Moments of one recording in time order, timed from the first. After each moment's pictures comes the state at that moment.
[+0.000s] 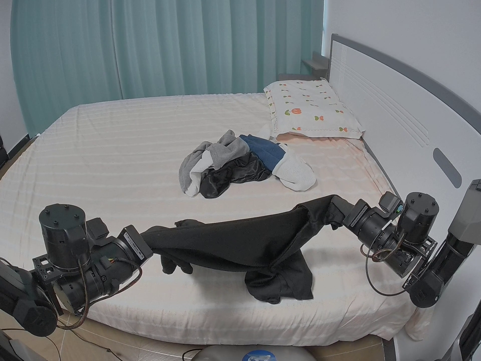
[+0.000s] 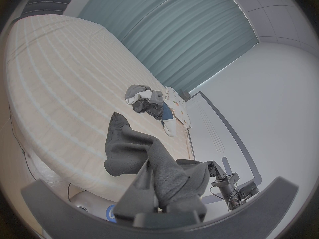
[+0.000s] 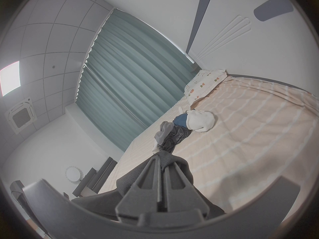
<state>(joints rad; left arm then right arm) -0.51 1.56 -0.32 -0.91 0.09 -0.95 0.46 1.98 -0.41 -1.55 -0.07 0.76</state>
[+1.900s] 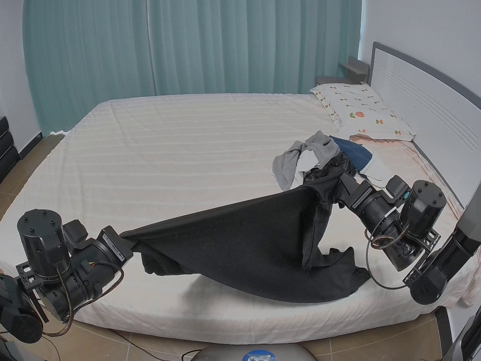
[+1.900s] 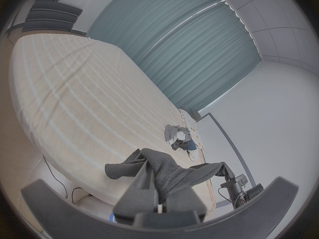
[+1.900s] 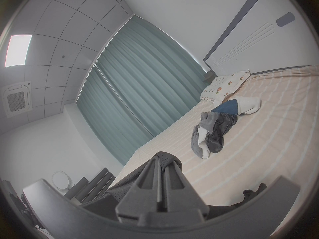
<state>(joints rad) -0.50 1.44 -0.26 -0.89 0.18 -0.94 0.49 1.93 -0.47 -1.55 -0.27 0.67</state>
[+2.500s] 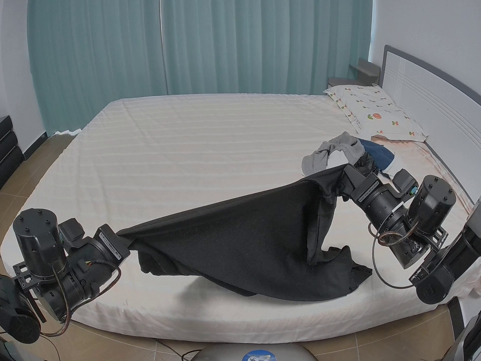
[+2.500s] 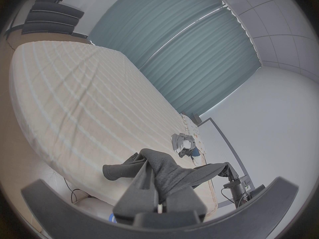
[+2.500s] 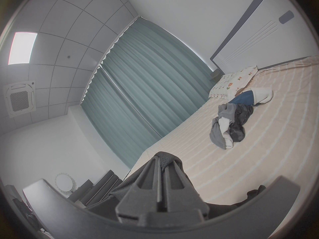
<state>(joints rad) -0.50 1.42 -0.26 -0.89 0.19 -0.94 0.50 1.87 -0.46 -1.55 -0.26 0.68</state>
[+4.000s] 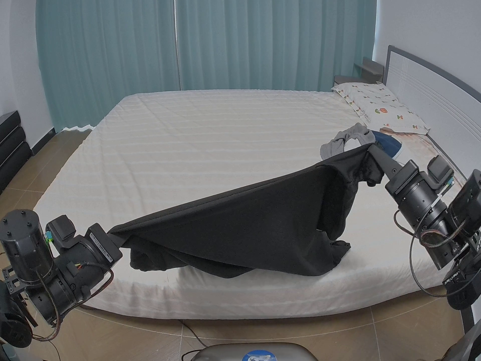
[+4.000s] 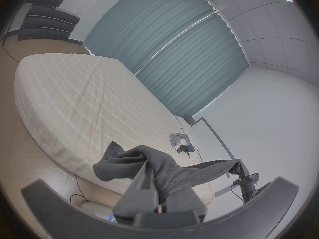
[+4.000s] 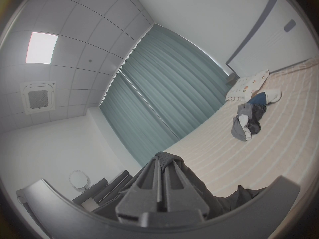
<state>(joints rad) -0.53 1.33 -0.25 -0.88 0.19 -0.88 0.53 1.60 -0.37 -1.55 -0.18 0.61</state>
